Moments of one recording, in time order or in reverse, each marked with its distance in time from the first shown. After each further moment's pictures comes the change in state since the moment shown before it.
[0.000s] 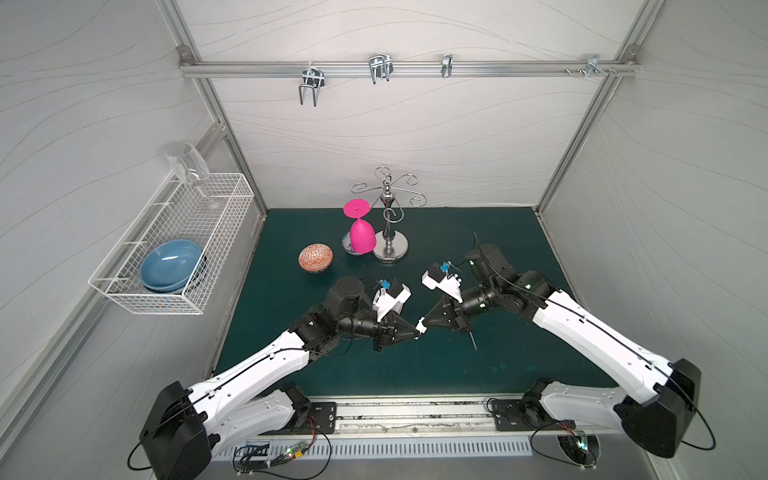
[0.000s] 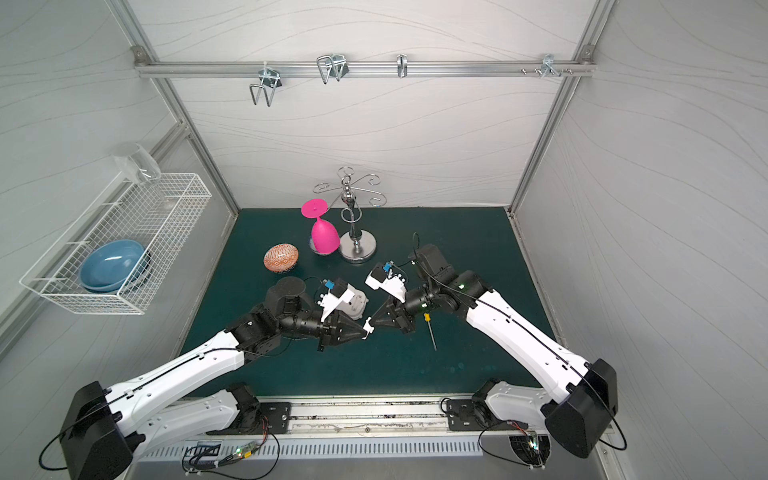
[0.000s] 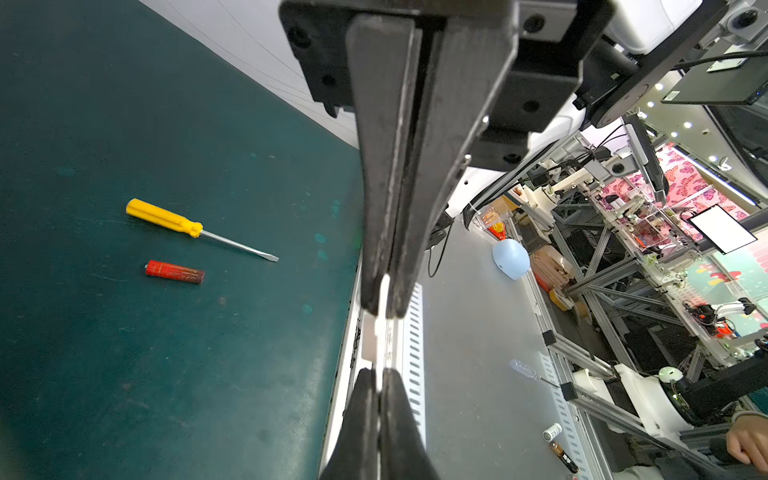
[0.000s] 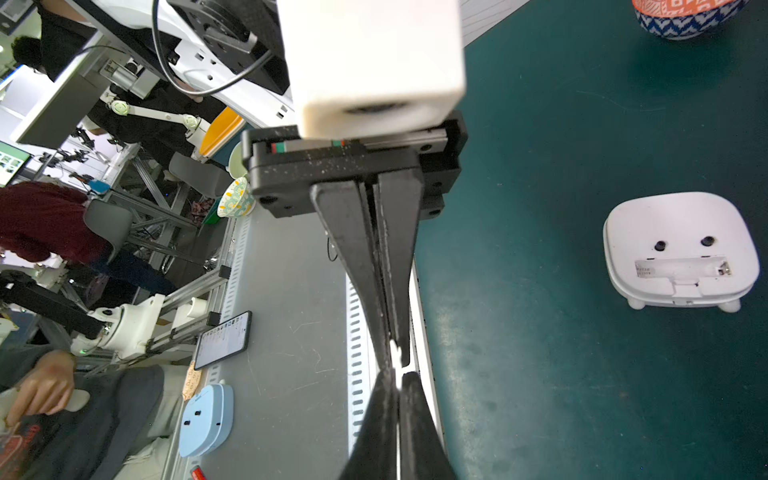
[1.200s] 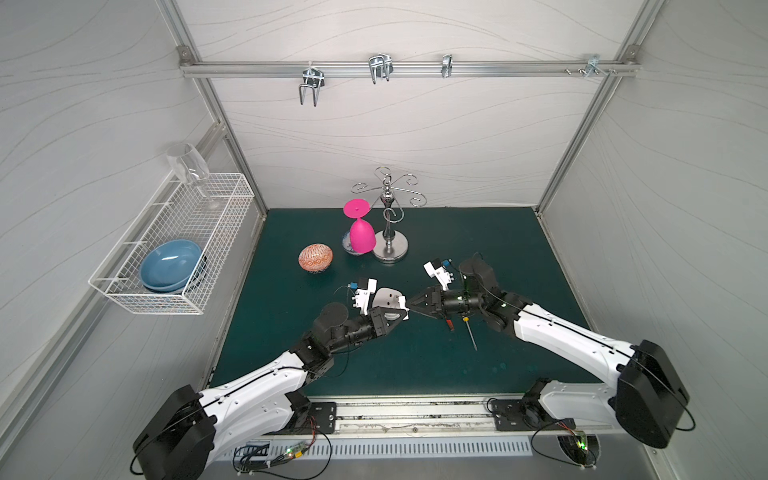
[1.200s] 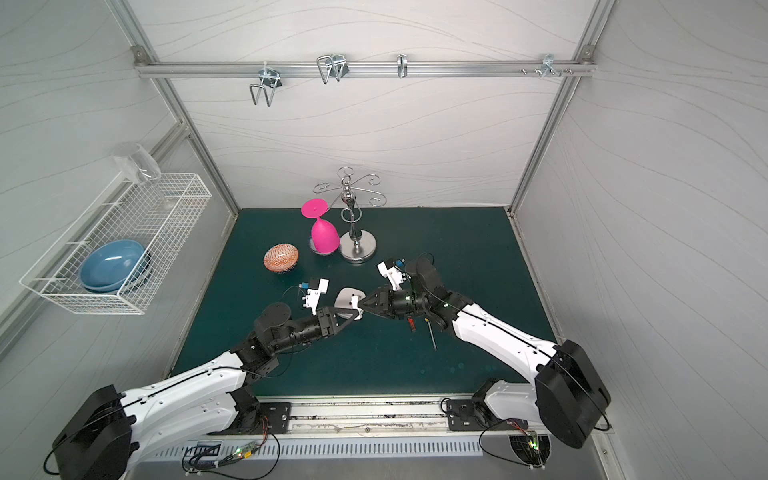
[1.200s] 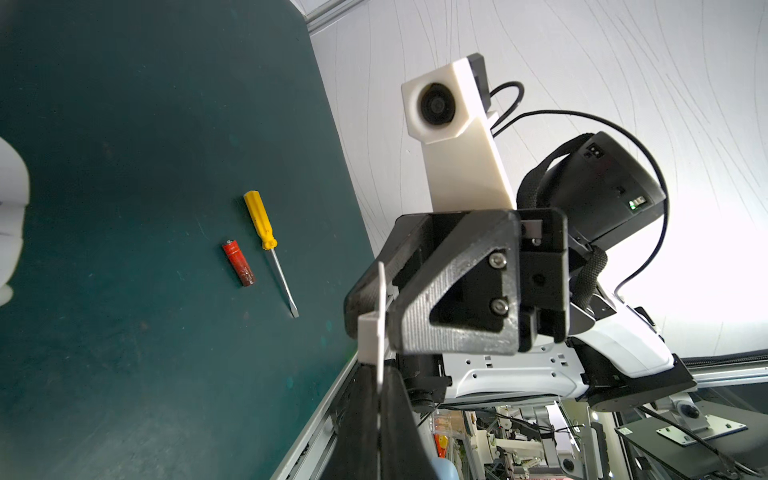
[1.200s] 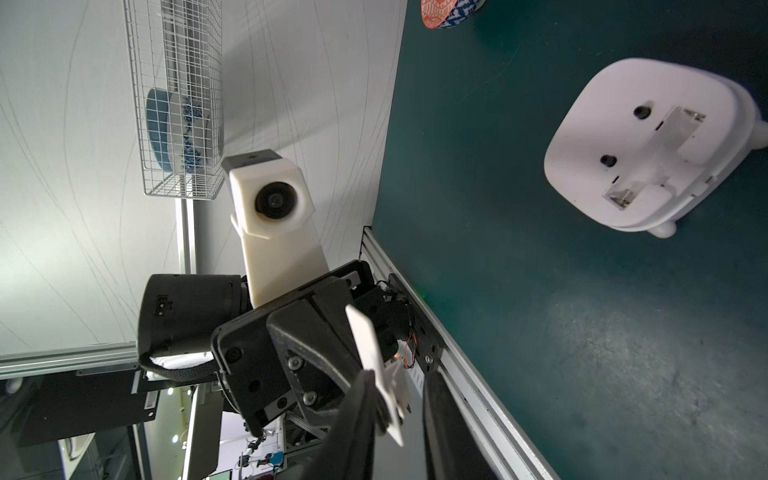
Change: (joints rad) left arm 0.000 -0.063 -0.332 0.544 -0.451 -0.834; right arm 0.020 0.051 -0.328 0.761 0.197 1.109
